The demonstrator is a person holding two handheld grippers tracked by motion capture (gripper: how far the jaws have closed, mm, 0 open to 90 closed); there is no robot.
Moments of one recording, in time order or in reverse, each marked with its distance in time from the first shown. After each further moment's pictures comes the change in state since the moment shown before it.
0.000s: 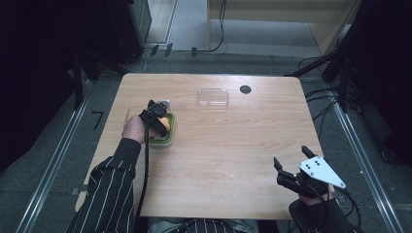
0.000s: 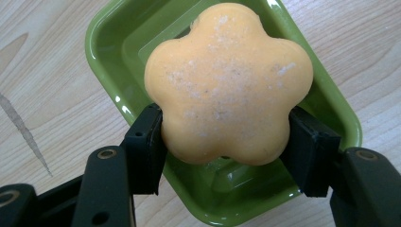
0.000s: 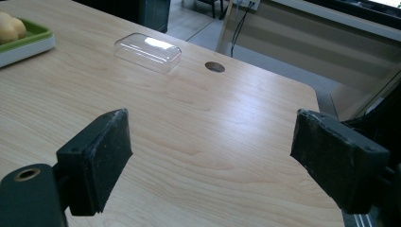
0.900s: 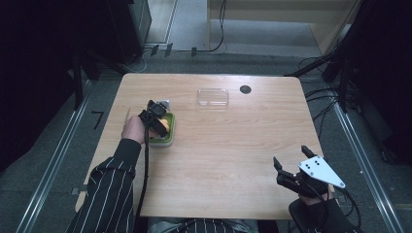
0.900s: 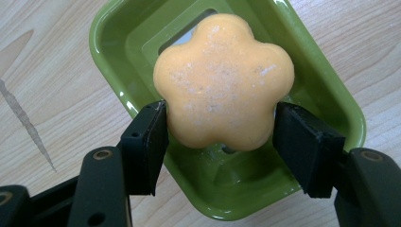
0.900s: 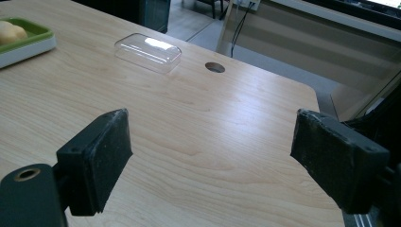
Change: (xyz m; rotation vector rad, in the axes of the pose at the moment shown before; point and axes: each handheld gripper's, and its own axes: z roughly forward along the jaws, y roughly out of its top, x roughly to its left) left arm 0.000 -0.002 -0.002 0.004 0.006 -0.003; right arm 0.001 0.000 0.000 0.000 0.000 0.003
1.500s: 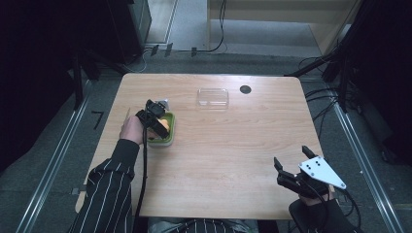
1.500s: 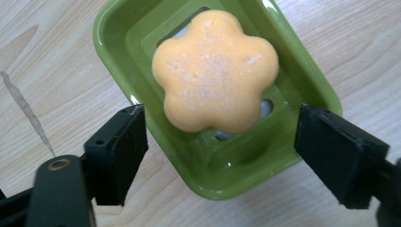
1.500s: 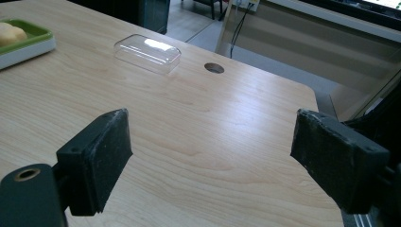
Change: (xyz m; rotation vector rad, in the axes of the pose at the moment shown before) left arm -0.002 -0.005 -0.014 -0.008 -0.014 -0.009; right arm 0.000 0.000 -0.002 -0.006 -0.007 0.001
